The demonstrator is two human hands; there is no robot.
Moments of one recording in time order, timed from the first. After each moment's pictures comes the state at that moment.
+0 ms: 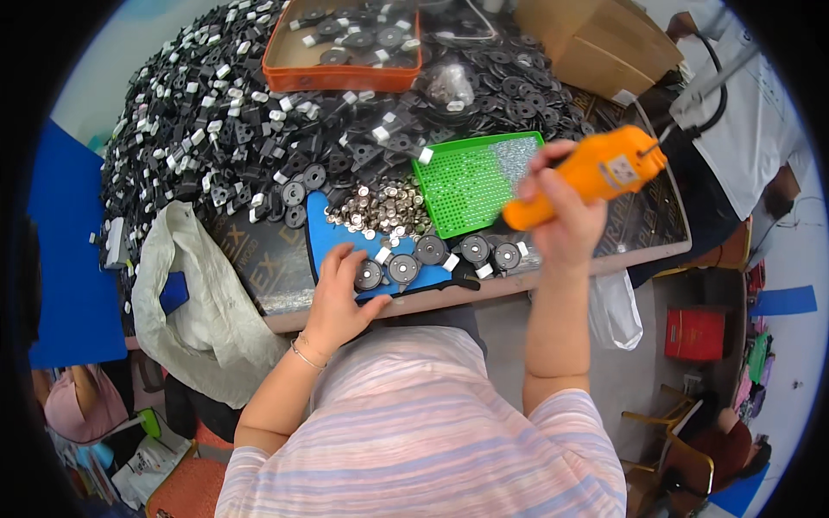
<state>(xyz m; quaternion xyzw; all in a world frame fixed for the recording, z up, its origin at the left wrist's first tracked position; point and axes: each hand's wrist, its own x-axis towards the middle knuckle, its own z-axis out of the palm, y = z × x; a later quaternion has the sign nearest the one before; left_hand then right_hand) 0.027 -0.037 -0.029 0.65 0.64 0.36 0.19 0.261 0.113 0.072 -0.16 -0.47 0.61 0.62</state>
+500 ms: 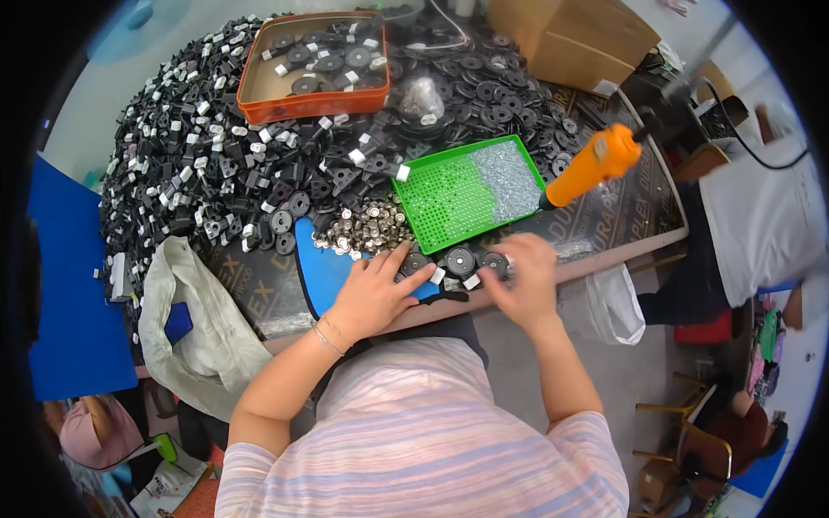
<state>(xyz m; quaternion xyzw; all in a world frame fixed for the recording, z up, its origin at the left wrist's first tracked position) 0.059 0.017 -0.022 0.85 0.50 0.14 0.04 0.317 0.067 -0.005 -0.40 -0.86 0.05 0.32</state>
